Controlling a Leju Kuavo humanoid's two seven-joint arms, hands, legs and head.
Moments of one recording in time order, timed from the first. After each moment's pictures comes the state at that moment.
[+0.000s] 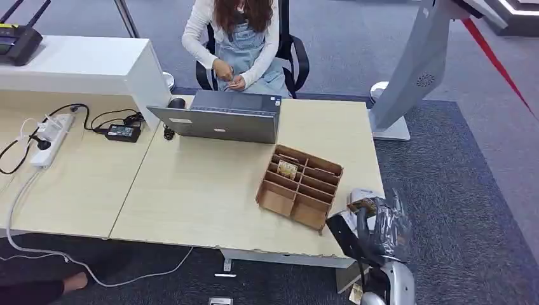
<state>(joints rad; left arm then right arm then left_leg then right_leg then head) -0.14 -0.06 -1.33 -0.19 0.73 0.54 -0.11 -0.06 -0.09 0.36 -1.32 1.08 -0.51 0.25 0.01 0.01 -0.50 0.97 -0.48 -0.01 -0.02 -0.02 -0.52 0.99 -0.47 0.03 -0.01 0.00</state>
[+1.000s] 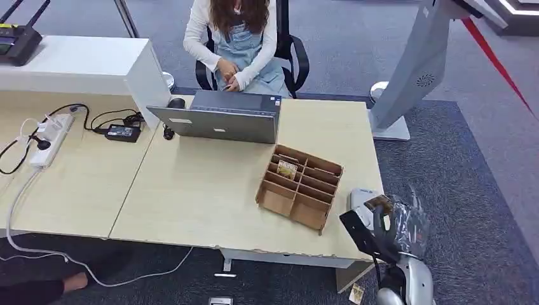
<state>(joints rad) -0.14 -0.06 -1.33 -0.19 0.72 0.54 -0.11 -0.06 -0.13 0.29 -1.36 1.11 -0.45 0.26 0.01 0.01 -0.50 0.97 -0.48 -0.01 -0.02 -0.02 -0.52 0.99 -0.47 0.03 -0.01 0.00</state>
